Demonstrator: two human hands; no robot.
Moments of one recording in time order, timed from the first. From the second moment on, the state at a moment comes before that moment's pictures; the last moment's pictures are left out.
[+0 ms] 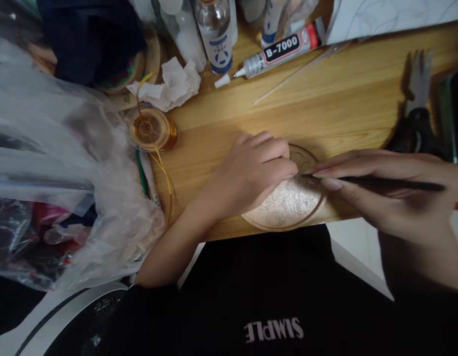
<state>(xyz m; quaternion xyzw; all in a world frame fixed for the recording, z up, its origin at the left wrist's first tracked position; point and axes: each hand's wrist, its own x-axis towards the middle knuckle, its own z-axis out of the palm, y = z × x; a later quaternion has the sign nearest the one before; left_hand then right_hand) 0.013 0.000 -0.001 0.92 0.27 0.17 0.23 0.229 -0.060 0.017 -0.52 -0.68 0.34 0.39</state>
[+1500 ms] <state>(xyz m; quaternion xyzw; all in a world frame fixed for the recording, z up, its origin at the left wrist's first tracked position) 0.016 0.003 -0.020 0.91 0.34 0.17 0.19 0.260 -0.006 0.003 -0.37 -0.85 0.28 0.26</state>
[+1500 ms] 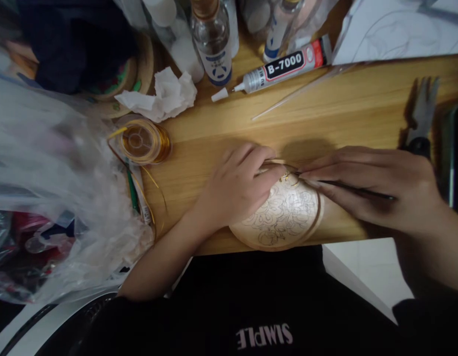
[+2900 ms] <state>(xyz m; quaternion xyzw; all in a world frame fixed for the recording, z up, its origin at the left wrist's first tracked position) 0.018 0.000 -0.028 0.92 0.31 0.18 0.14 0.261 -0.007 -0.001 -0.39 -0.81 0.34 0.28</state>
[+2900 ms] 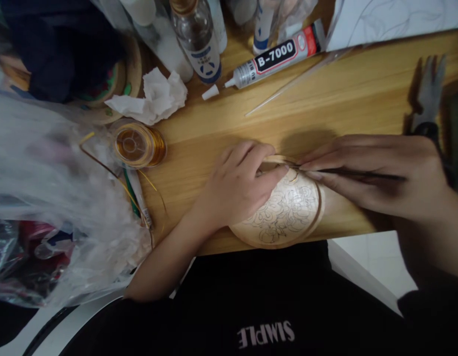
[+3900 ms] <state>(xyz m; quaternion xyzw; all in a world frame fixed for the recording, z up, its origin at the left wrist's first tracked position) 0.018 0.002 -0.022 0.91 0.33 0.16 0.19 0.255 -0.010 0.001 -0.37 -0.83 0.30 0.28</state>
